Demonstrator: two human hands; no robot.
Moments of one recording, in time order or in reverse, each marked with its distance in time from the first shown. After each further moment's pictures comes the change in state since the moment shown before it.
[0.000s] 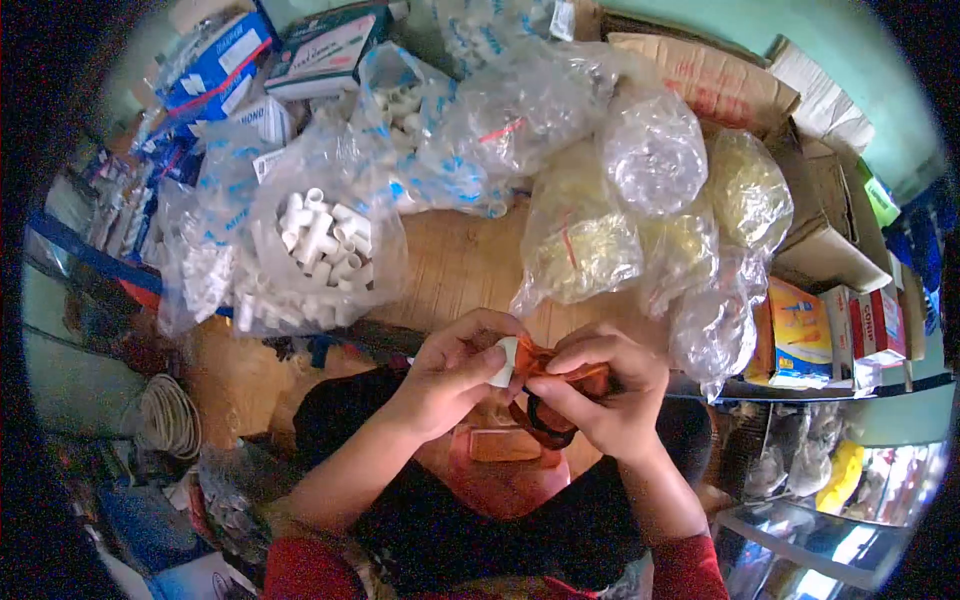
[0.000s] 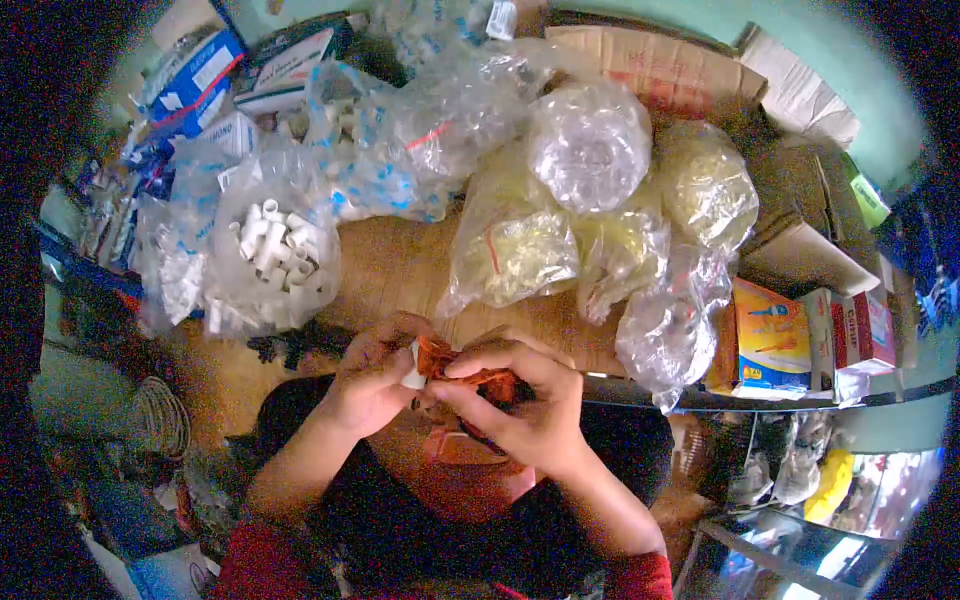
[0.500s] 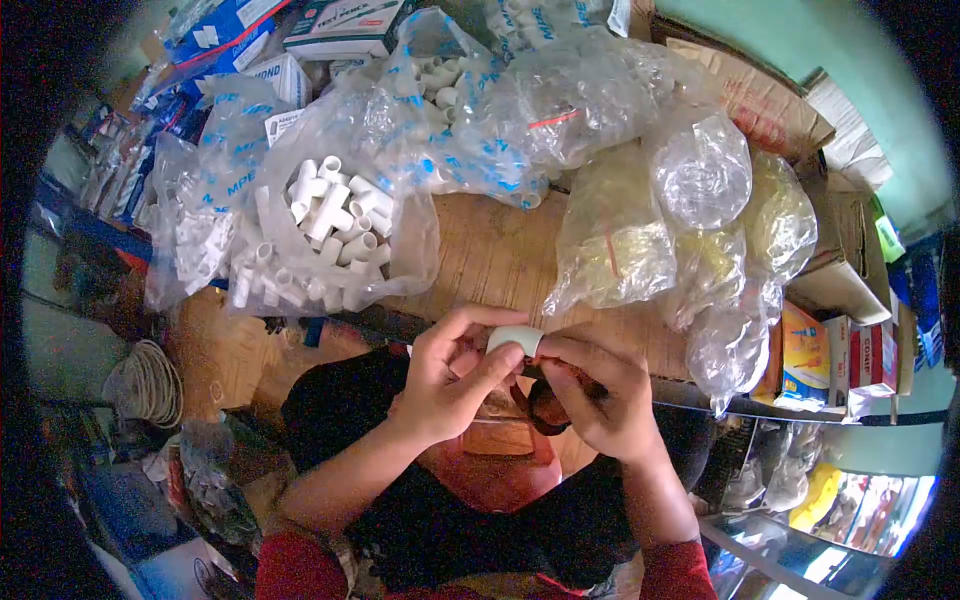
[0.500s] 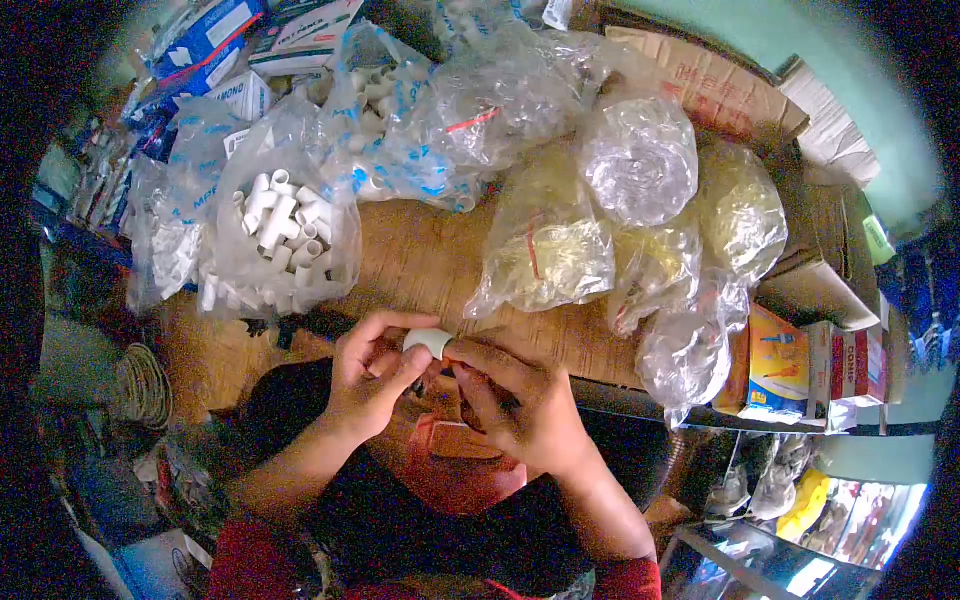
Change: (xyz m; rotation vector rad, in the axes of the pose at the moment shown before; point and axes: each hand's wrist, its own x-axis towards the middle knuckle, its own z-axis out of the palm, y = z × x) left_hand -0.013 0.007 -0.002 0.542 0.261 0.256; right_hand 0.008 0.014 0.023 -0.215 -0.113 0.079
